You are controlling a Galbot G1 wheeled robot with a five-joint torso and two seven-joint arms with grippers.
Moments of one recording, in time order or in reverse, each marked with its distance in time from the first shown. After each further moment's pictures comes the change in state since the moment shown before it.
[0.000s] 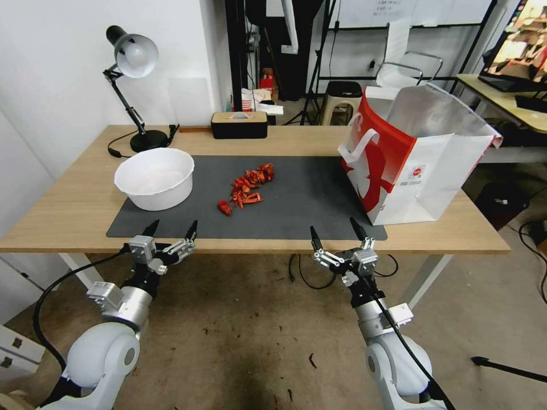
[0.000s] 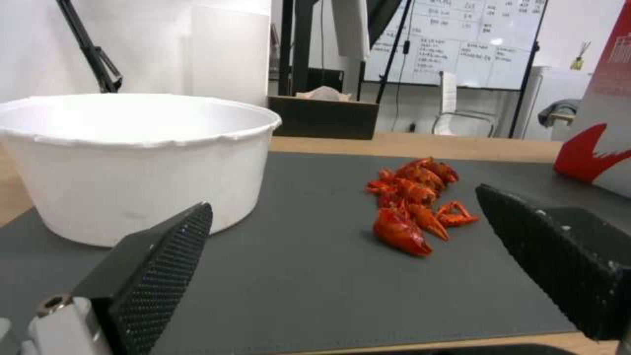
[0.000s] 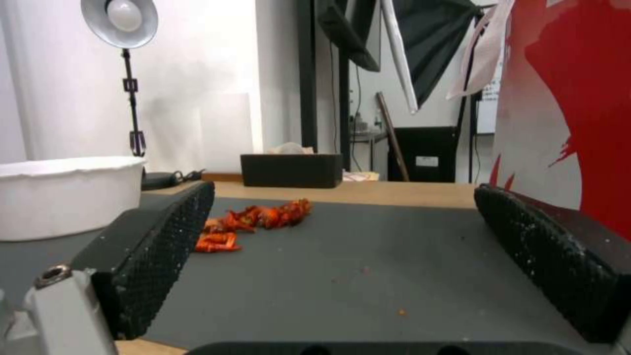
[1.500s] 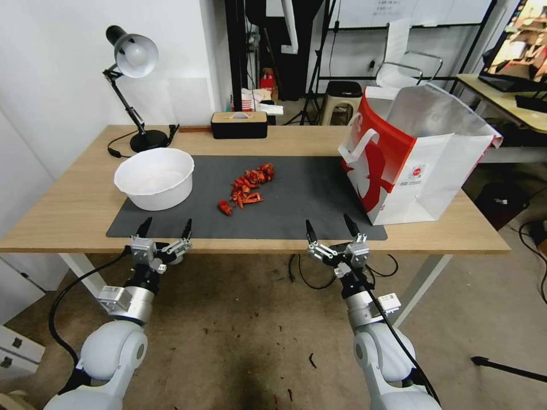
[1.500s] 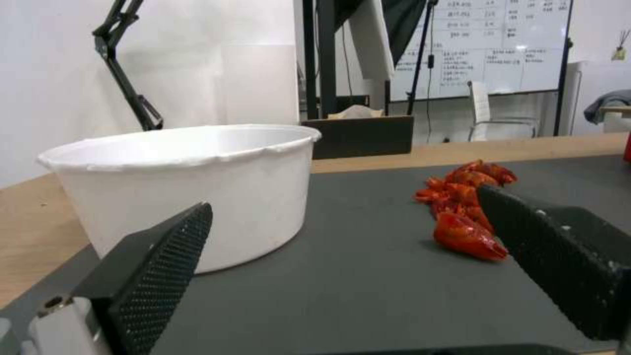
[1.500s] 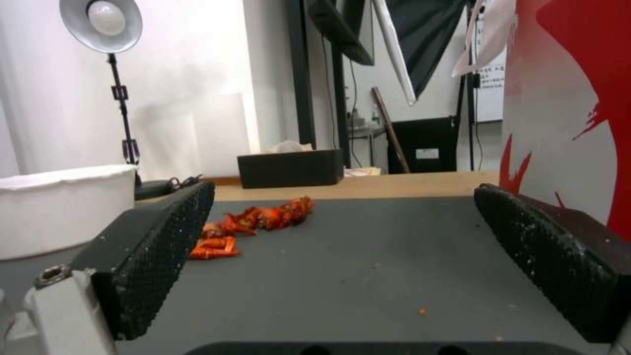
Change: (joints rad) left arm -0.060 -0.014 0.034 0.133 0.152 -0.175 -0.032; right arm 0.060 0.050 -0.013 -0.072 0.011 -0.005 0.003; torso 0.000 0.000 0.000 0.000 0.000
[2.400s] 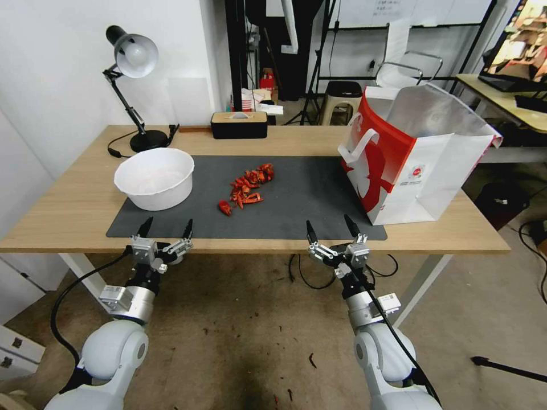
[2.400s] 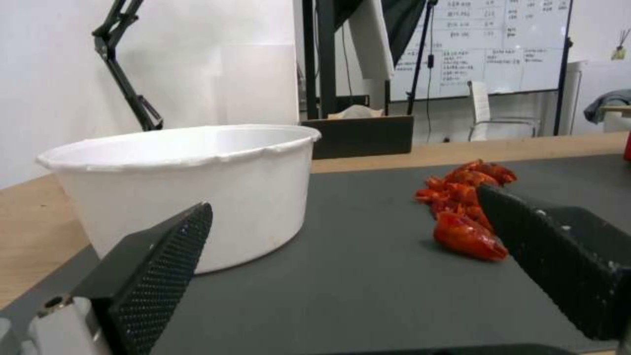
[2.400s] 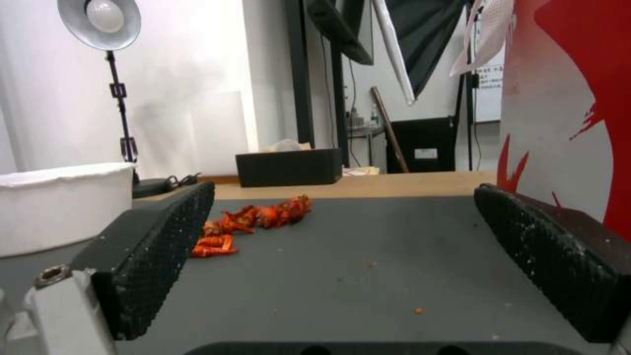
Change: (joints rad) left arm 0.000 0.000 0.000 0.000 0.001 0.000 0.000; right arm 0.000 -0.001 0.001 0.000 -0.003 0.001 0.001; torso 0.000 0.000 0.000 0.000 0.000
